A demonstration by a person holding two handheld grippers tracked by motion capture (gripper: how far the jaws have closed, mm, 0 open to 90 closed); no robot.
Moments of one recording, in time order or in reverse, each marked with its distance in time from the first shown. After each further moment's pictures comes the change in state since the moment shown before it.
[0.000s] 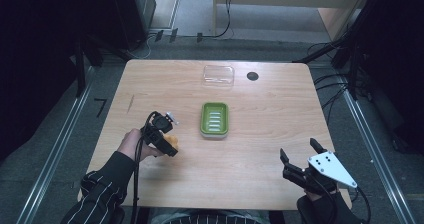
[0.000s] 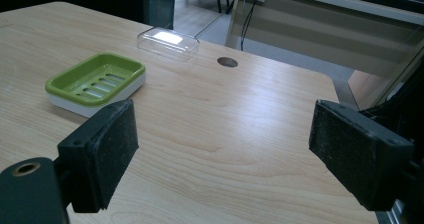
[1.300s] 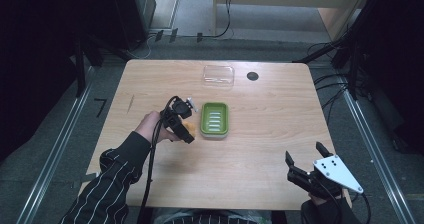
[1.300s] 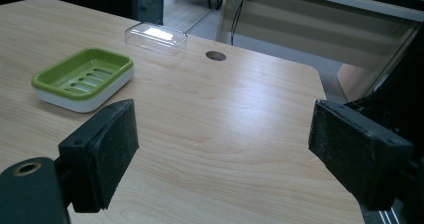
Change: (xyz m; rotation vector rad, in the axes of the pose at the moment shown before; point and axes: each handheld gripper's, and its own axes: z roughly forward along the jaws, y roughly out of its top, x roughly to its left) left arm -0.010 0.064 -0.010 -0.018 -0.028 0.148; right arm -0.005 -0.004 -0.010 0.014 -0.039 0.014
